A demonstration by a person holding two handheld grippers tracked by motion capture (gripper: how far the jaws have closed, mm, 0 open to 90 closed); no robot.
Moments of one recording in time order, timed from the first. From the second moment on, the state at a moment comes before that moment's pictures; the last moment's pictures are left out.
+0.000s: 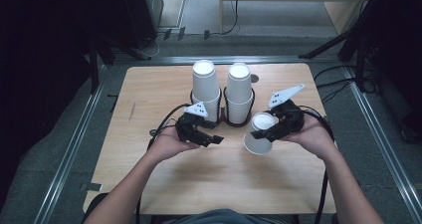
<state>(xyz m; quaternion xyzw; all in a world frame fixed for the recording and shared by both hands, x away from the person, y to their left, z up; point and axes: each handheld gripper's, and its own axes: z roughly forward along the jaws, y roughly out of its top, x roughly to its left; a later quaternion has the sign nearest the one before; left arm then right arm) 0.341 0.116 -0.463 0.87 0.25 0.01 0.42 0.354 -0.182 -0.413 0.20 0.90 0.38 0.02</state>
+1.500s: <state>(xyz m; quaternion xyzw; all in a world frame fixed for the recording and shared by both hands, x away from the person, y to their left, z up) 0.340 0.087 -0.488 0.90 0.14 -0.08 0.41 0.344 -0.133 -0.442 0.16 0.88 0.45 -0.05</state>
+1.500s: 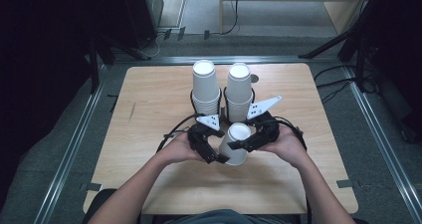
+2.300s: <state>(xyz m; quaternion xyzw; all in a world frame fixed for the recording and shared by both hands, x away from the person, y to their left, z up) 0.336 0.085 -0.475 0.90 0.11 -0.06 0.43 0.344 -0.129 -0.430 0.15 0.85 0.49 -0.08</state>
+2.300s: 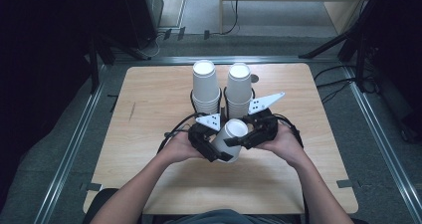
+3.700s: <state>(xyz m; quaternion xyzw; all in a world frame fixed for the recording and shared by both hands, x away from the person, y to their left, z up) 0.343 0.118 -0.465 0.95 0.14 -0.05 0.28 0.331 -0.135 -0.465 0.15 0.90 0.41 -0.03</state>
